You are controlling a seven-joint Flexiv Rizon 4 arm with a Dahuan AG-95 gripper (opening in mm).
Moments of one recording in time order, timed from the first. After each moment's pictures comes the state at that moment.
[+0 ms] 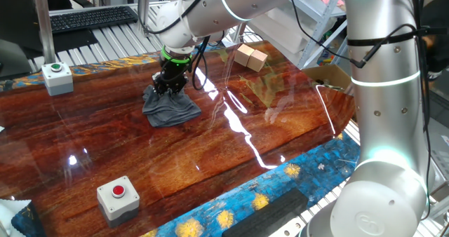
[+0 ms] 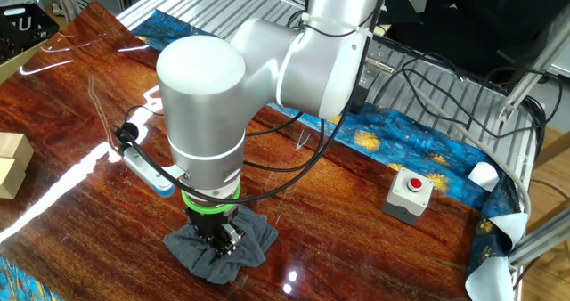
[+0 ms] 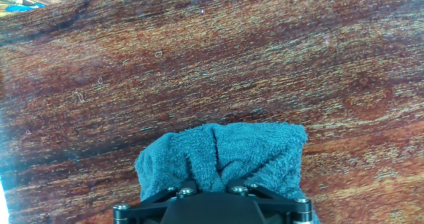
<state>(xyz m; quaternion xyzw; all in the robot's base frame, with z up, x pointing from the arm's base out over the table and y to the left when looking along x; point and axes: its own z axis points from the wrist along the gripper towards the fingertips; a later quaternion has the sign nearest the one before) 0.670 0.031 0.015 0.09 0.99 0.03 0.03</state>
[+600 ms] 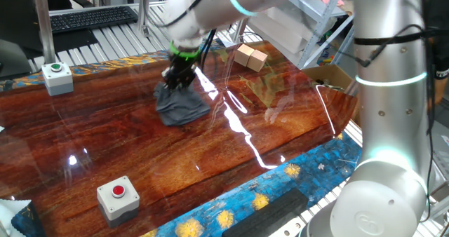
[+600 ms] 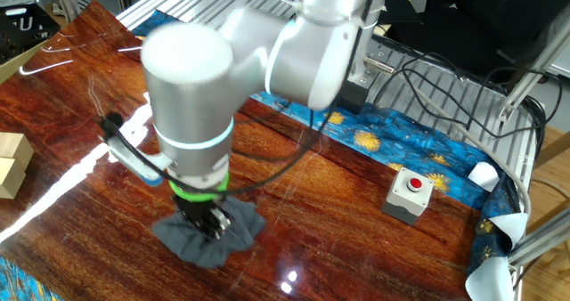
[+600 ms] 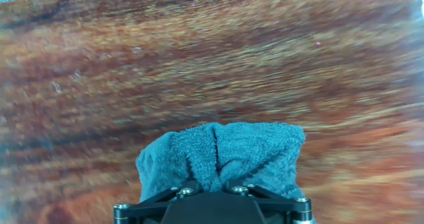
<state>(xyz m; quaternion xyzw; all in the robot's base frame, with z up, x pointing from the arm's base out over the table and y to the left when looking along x) 0.649 -0.009 0.066 0.04 1.00 -0.01 0.00</state>
